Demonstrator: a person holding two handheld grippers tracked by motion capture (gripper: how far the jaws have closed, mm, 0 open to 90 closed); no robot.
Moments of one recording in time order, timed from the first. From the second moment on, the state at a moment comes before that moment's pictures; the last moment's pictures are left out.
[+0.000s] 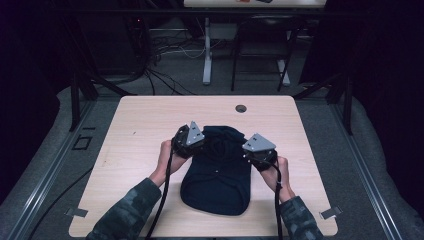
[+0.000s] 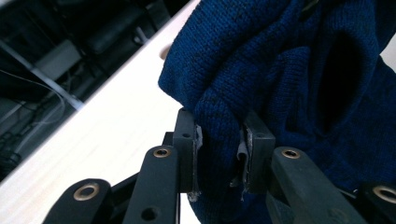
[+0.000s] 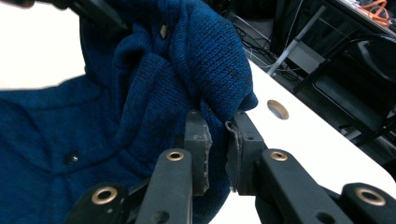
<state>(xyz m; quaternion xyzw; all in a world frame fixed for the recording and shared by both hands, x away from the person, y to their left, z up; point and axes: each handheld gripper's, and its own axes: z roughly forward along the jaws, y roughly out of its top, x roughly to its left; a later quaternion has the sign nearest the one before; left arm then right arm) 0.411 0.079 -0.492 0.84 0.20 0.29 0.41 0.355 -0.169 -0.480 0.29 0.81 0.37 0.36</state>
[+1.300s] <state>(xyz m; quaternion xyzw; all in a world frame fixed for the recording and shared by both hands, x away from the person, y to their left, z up) 0.387 0.102 -0.521 0.87 0.22 0.20 0.40 0.343 -0.180 -0.515 0.29 0.84 0.39 0.23</state>
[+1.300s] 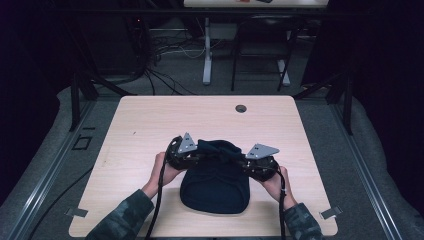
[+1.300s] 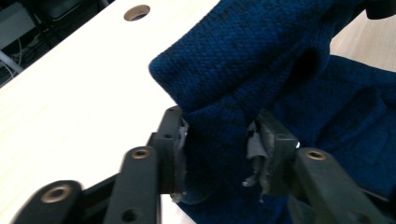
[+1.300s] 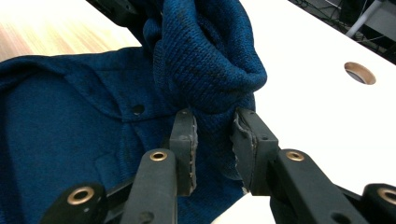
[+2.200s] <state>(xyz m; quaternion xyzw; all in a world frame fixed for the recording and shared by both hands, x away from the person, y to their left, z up) 0.360 0.112 -0.540 0.87 0.21 0.16 0.41 0.324 -0.178 -0.527 0.30 0.86 0.37 0.20</state>
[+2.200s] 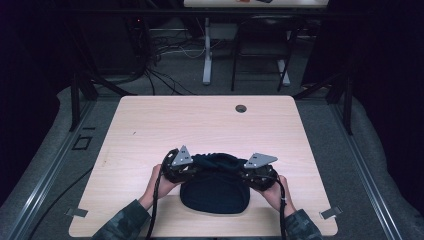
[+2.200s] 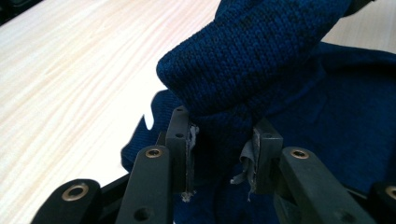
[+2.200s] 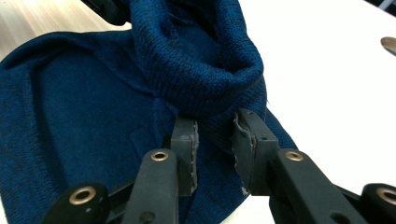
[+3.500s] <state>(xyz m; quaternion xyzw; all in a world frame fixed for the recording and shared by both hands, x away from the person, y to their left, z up) 0.341 0.121 -0.561 0.89 0.21 0.10 0.39 0.310 -0.175 -0.544 0.30 0.88 0.33 0.16</state>
